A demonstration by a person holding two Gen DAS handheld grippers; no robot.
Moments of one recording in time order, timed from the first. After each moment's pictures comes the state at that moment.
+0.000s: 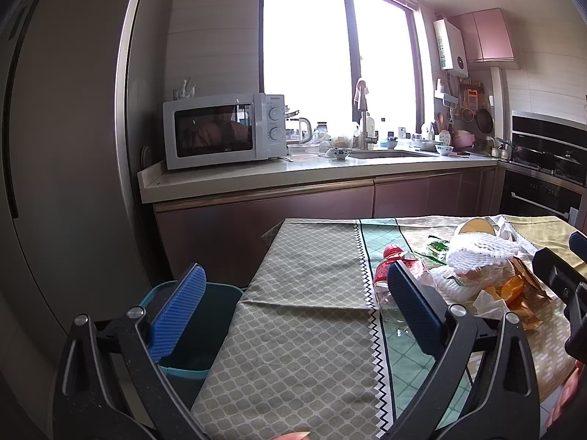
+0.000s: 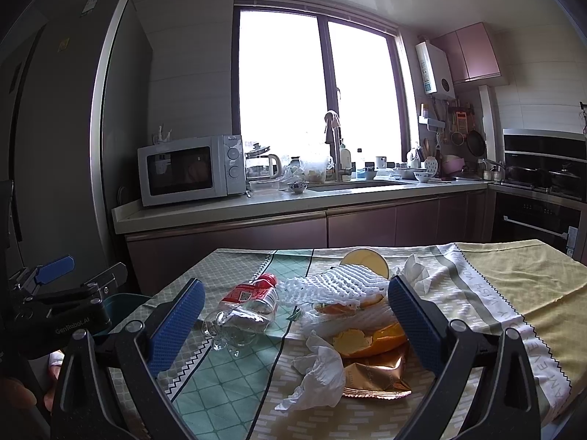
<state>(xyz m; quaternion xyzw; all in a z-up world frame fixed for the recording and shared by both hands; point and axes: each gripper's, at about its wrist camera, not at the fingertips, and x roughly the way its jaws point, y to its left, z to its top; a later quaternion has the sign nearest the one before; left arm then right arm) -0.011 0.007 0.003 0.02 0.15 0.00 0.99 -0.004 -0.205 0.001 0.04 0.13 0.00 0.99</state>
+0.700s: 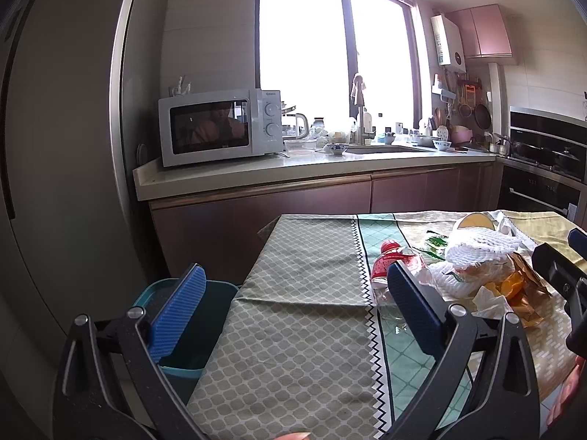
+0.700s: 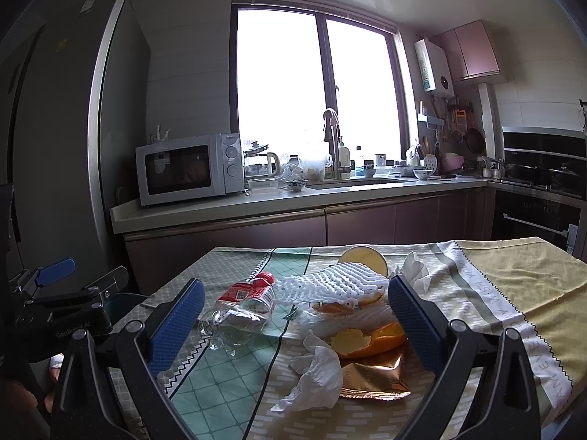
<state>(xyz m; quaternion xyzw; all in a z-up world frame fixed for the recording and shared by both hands) -0.006 -0.001 -0.003 0.03 0.16 0.00 0.99 -0.001 -0.208 -0.002 0.04 0.13 0.00 0.99</state>
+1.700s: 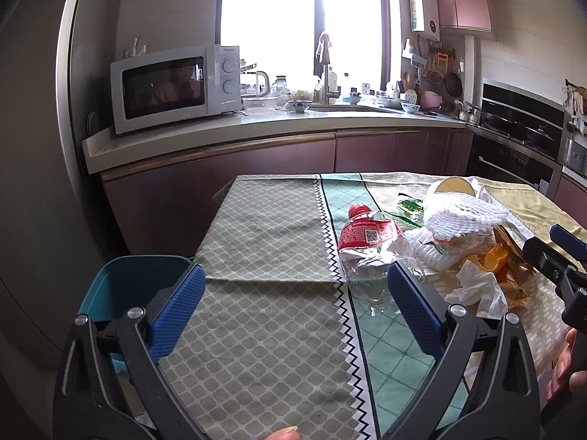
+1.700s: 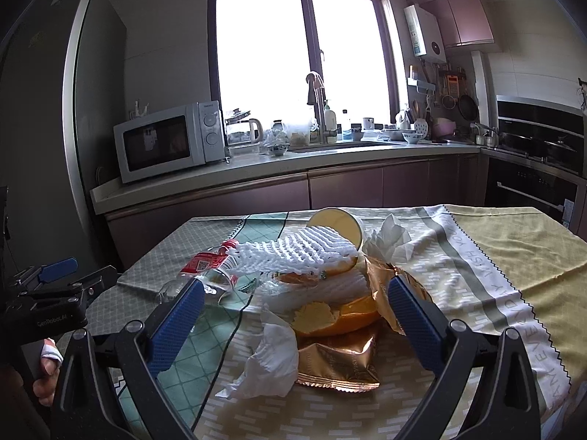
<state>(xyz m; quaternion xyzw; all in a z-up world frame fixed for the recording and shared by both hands) 0.048 -0.019 -0.028 0.03 0.25 -0.09 0.96 0.024 -0.251 -0.024 0.06 0.20 -0.02 0.98</state>
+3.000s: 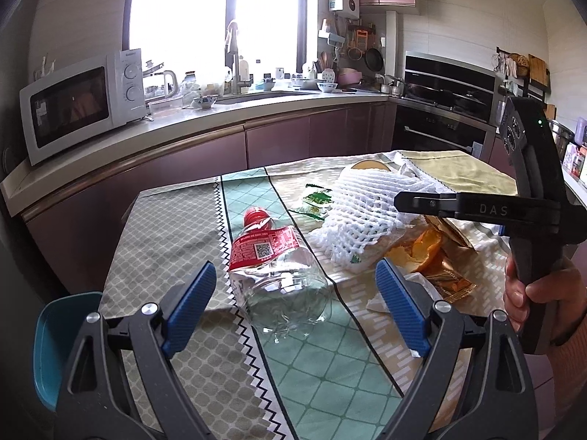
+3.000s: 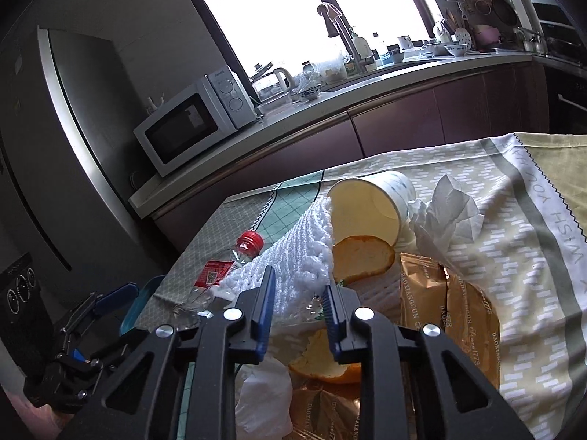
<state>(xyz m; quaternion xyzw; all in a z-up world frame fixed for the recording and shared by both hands) 0.071 -0.098 -0.027 0.07 0.26 -0.24 0.93 0.112 -0.312 -0.036 0.20 0.31 0.14 0.92</state>
